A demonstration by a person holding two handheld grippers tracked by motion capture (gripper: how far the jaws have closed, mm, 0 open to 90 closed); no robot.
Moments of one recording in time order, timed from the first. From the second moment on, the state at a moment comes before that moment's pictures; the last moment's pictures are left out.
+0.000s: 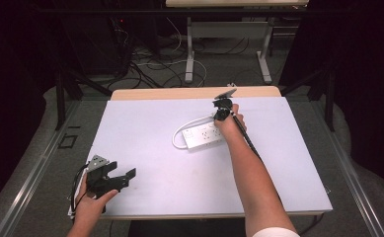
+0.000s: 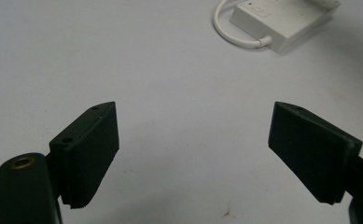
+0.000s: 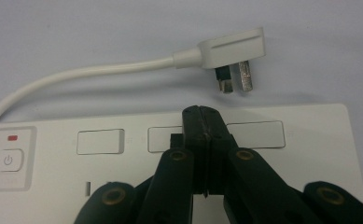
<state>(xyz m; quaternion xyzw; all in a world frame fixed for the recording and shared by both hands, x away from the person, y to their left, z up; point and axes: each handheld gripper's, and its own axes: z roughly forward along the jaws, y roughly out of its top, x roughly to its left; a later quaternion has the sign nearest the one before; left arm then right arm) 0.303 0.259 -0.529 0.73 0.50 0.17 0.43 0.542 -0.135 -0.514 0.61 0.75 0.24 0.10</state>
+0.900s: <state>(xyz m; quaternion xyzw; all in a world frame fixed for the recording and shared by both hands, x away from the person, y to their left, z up) 0.302 0.259 -0.530 0.73 0.50 0.17 0.43 0.539 -0.128 -0.512 0.55 0.78 0.25 0.16</state>
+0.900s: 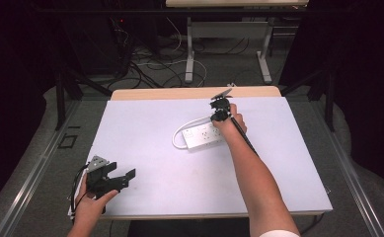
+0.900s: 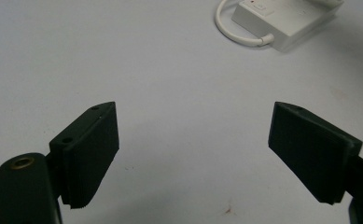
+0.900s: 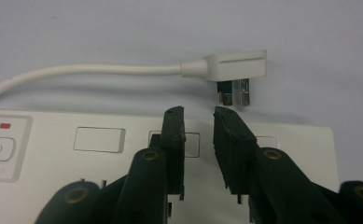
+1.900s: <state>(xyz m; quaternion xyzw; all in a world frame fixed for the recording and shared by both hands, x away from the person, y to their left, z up) 0.302 0.259 -0.529 0.73 0.50 0.17 0.43 0.530 -0.130 -0.497 0.53 0.78 0.27 0.18</state>
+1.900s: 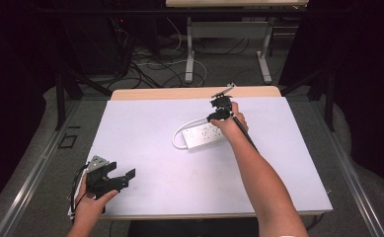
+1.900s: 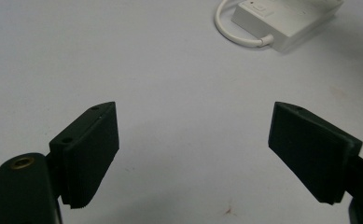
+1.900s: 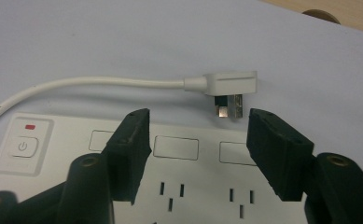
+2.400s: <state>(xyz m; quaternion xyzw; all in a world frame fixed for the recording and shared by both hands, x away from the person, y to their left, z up) 0.302 0.259 -0.529 0.73 0.50 0.17 0.43 0.518 -0.136 -0.482 0.52 0.78 0.28 0.18</state>
